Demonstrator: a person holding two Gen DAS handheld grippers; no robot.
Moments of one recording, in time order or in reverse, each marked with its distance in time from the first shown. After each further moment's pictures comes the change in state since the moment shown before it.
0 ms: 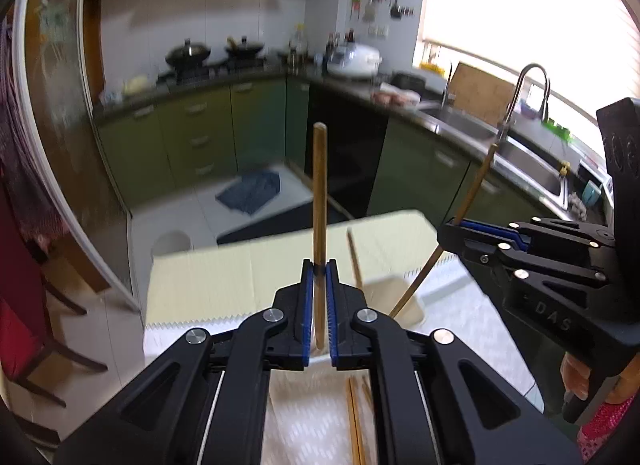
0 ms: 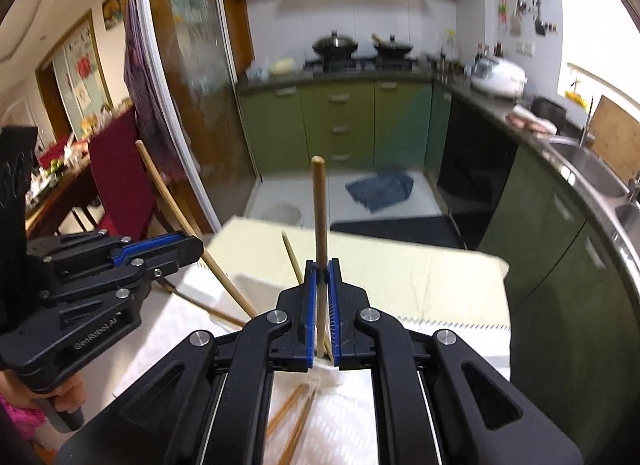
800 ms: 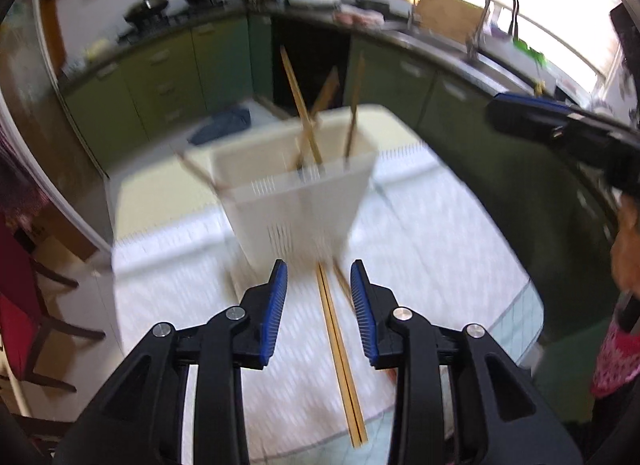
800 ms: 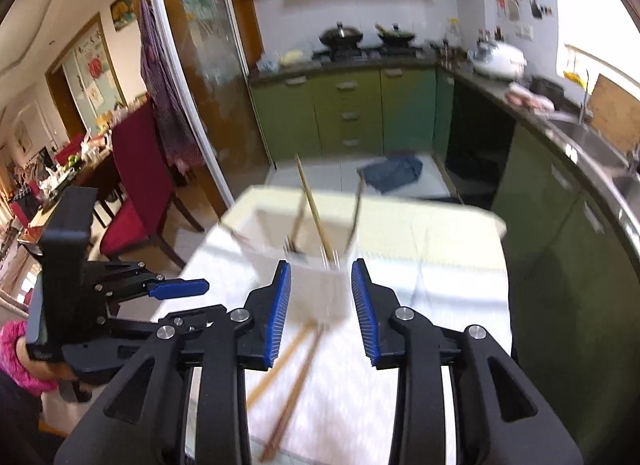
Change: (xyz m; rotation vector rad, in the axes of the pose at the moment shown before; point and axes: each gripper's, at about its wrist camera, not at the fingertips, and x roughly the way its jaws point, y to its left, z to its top) left arm -0.005 -0.022 -0.110 0.109 0.252 -0.075; right arm -0.071 -0.020 -0.090 0.033 0.029 0.059
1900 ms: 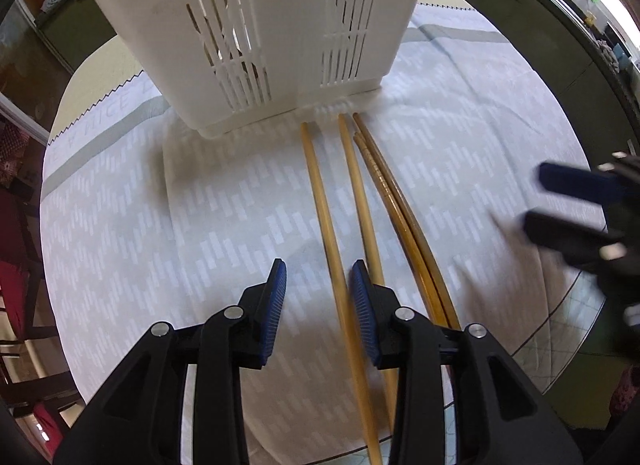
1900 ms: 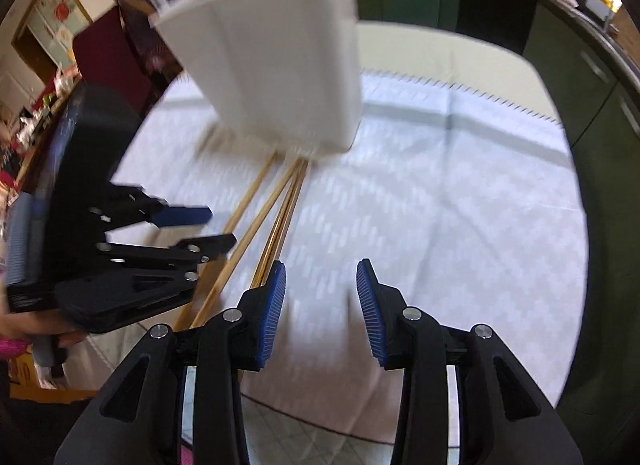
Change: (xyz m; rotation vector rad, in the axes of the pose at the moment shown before) left arm 0.155 -0.016 -0.049 -0.022 0.343 0.052; right arm 0.149 -0.006 -0.120 0.029 0.412 -0.007
